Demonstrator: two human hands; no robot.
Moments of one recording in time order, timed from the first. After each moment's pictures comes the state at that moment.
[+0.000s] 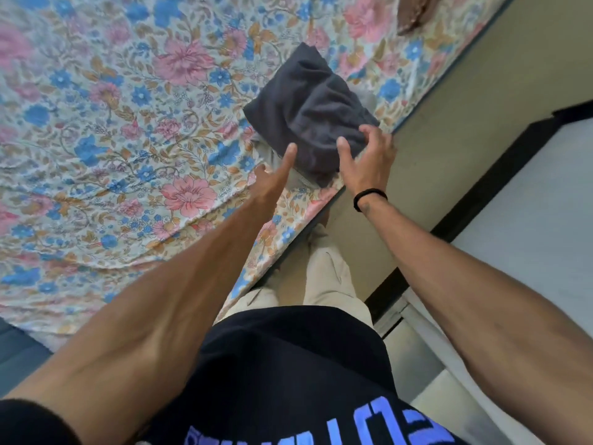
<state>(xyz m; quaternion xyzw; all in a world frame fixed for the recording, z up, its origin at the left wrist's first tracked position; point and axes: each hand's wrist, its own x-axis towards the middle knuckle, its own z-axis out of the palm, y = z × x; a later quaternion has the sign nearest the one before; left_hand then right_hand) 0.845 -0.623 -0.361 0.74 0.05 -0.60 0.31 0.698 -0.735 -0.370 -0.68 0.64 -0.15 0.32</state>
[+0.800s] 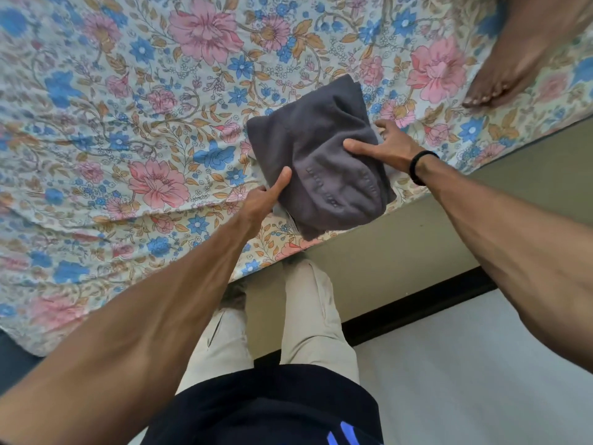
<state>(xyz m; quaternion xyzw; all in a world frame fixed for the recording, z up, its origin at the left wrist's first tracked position) 0.858 -0.683 -0.458 0.70 0.19 -0.56 0.39 0.772 -0.968 -0.459 -0.70 0.42 0.30 0.49</state>
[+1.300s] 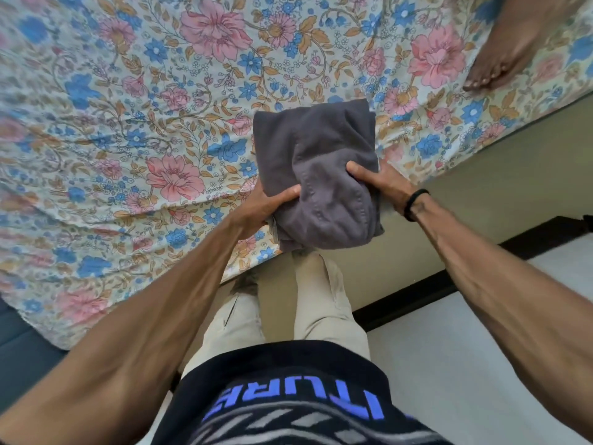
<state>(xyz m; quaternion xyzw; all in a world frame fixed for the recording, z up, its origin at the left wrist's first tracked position) 0.861 -0.640 -0.427 0.65 0.07 -0.62 0.43 0.716 -0.884 -0.423 -0.60 0.40 0.23 0.65</state>
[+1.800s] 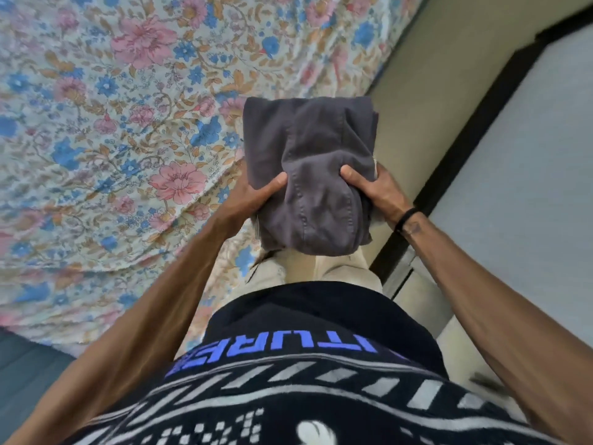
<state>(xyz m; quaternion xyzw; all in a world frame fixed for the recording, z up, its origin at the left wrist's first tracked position) 0.853 -0.528 -0.336 0.65 -0.20 -0.67 0.30 0.595 -0.642 -0.311 -0.46 0.59 -0.05 0.66</state>
